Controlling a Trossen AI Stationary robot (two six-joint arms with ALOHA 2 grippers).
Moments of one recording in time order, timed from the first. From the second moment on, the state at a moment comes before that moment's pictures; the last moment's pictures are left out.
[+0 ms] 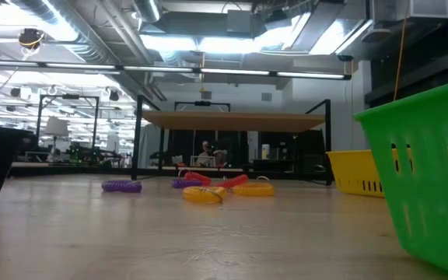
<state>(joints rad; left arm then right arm) -0.75 1.72 2.00 -1.57 0.06 -0.75 0.81 1.33 1.36 -0.77 1.14 1.12</state>
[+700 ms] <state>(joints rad) -0.75 1.67 1.64 -1.41 0.00 -0.68 0.71 1.33 1.36 -0.77 1.07 1.13</state>
